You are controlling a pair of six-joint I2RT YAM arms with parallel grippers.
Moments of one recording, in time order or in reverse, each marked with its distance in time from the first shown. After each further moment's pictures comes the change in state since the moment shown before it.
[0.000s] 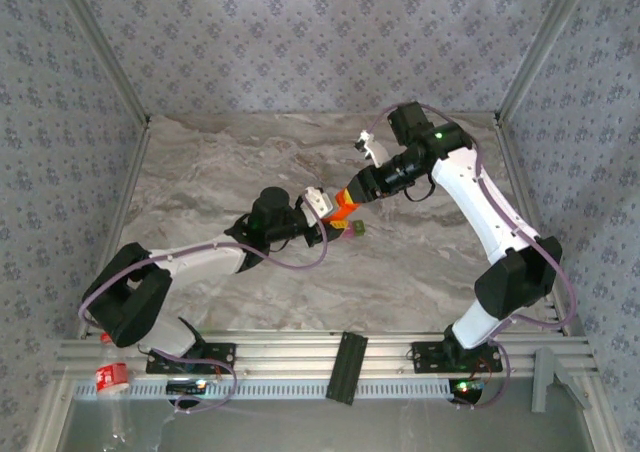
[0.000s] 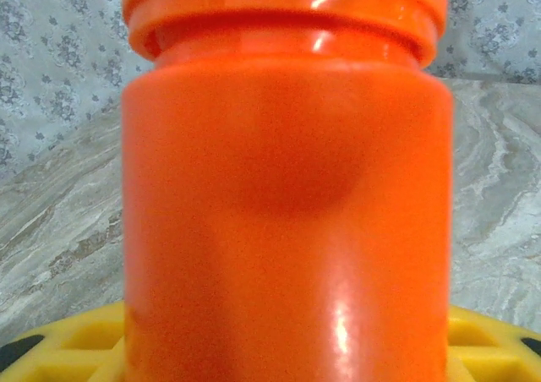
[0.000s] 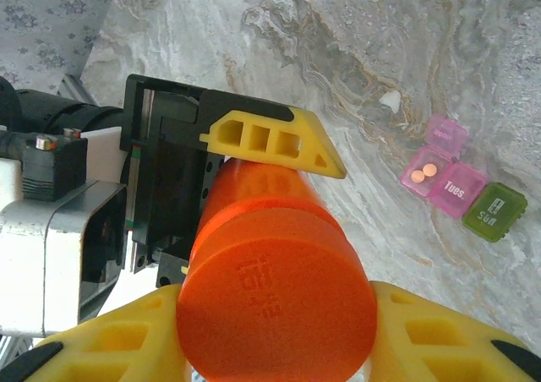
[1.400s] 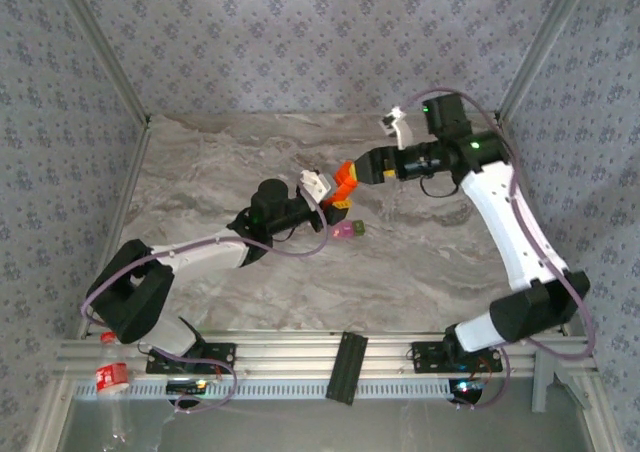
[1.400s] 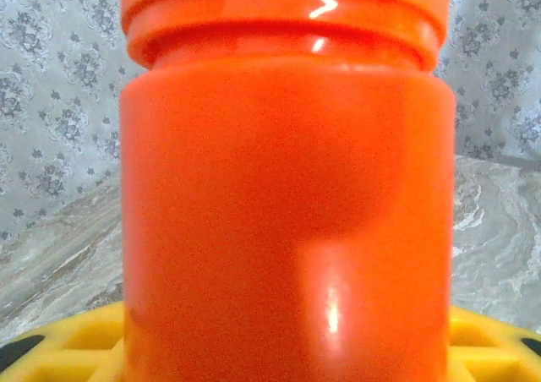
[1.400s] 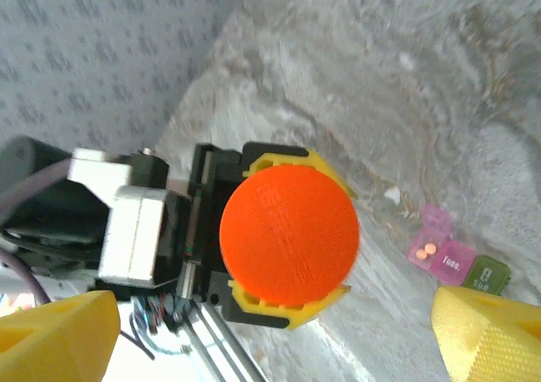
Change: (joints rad) left arm 0.006 0.033 0.062 0.120 -0.081 -0.143; right arm -0.126 -0.200 -0.073 0.238 -0.090 0.211
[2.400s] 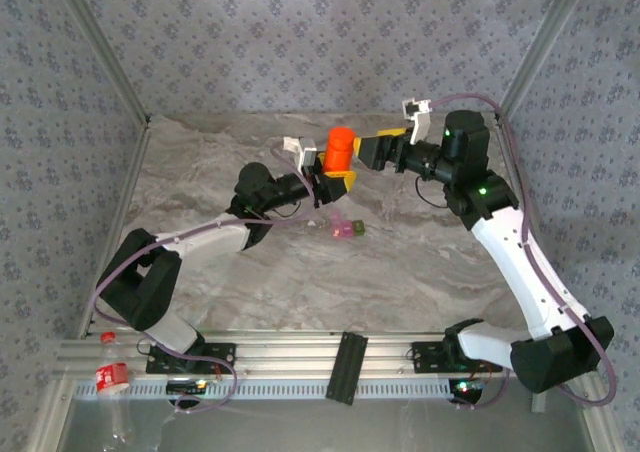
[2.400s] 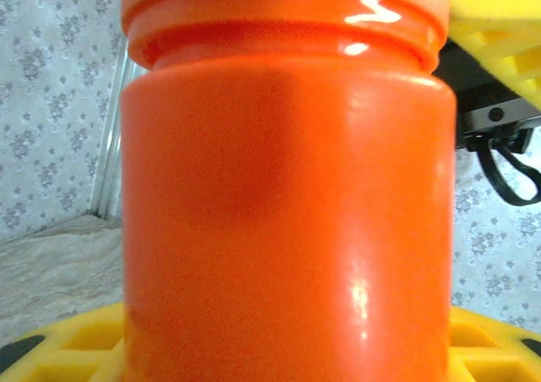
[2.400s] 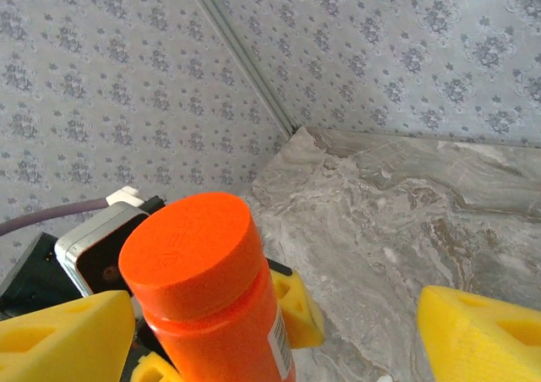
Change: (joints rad) left arm 0.091 0.074 0.111 0.360 0.327 -0.565; right arm 0.062 -0.221 -0.328 0.713 0.180 0.253
